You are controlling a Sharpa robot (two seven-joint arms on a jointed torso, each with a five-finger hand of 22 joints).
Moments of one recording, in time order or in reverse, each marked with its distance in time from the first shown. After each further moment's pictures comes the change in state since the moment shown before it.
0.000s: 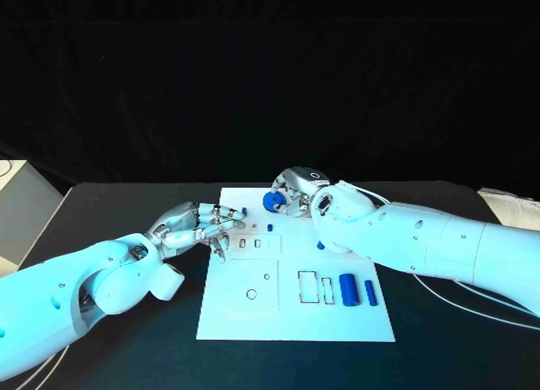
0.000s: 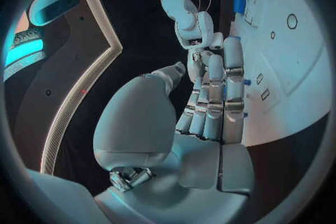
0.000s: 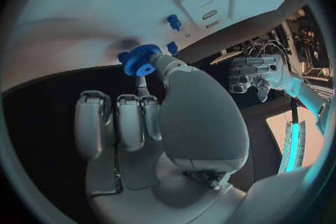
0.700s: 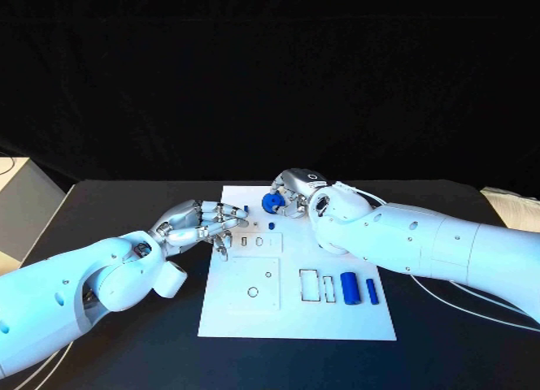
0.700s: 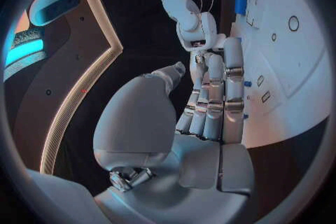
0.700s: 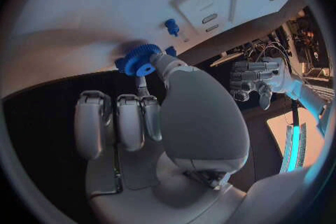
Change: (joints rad) left arm 0.000 0.002 0.000 0.005 0.000 0.000 -0.001; left_hand 0.000 0.000 0.000 0.000 0.000 0.000 0.000 0.000 0.000 0.000 0.000 0.000 0.000 0.000 0.000 0.000 0.000 0.000 0.000 0.000 0.000 0.000; right arm -0.011 0.028 -0.002 -0.026 -0.008 0.010 -0.008; right_hand -0.005 -0.005 0.003 -0.003 0.000 -0.002 -0.001 0.000 -0.001 0.000 0.000 0.000 0.000 0.000 0.000 0.000 0.001 0.000 0.000 0.000 0.000 0.000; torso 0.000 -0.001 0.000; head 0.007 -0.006
